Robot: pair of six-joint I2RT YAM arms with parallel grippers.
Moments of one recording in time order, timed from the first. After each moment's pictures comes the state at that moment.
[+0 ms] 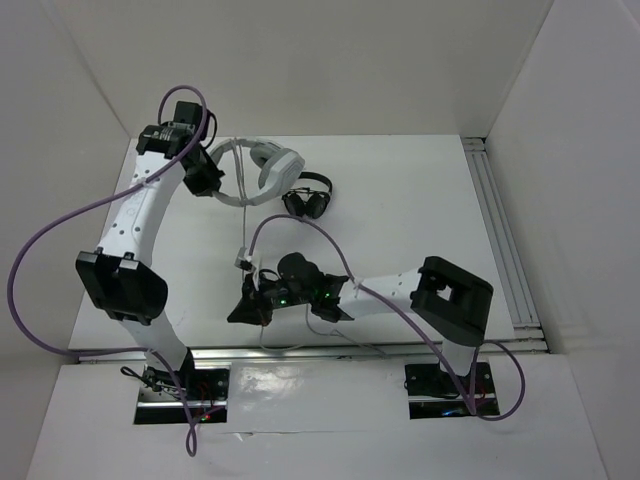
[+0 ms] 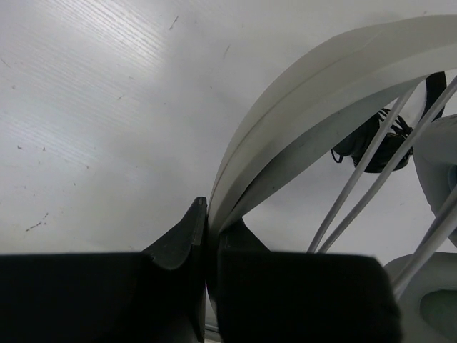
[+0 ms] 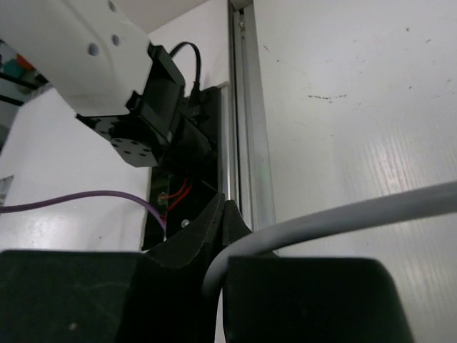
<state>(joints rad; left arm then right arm) -0.14 1.74 1.91 -1.24 -0.19 -0.77 1.15 1.77 0.95 0.62 -0.48 0.38</state>
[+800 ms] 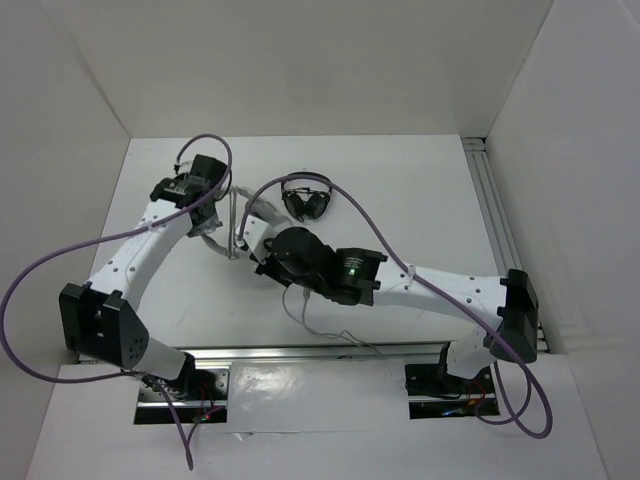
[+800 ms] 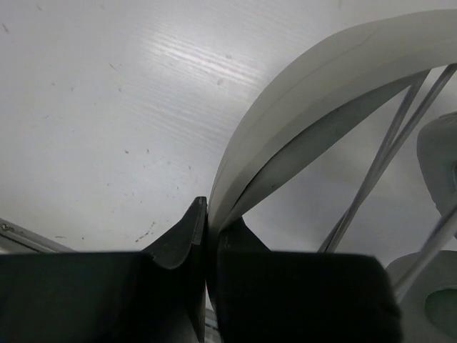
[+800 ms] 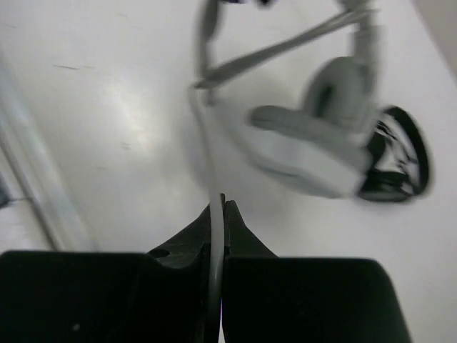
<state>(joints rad) -0.23 1.48 1.40 -1.05 -0.47 -0.58 1.23 1.51 1.37 -0.33 0.22 -0.12</state>
